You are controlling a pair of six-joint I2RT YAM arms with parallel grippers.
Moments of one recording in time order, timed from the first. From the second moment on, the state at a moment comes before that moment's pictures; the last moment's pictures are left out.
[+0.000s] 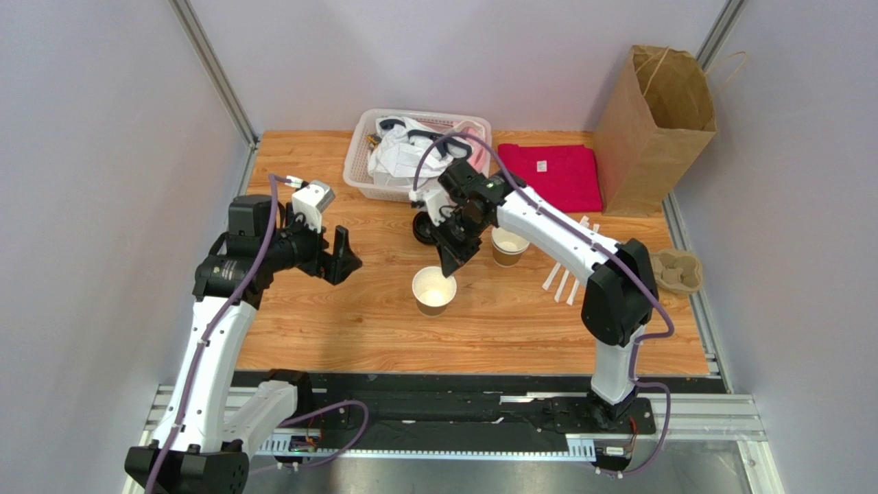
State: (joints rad) left arm -0.09 0.91 1.07 -0.83 0.54 0.16; right arm 0.70 1.87 1.75 -1.05 -0.45 -0.08
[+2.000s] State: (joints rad) left arm -0.49 1.82 1.41 -0.44 -0.08 -0.18; right arm 0.45 1.93 1.93 -0.99 -0.22 0.01
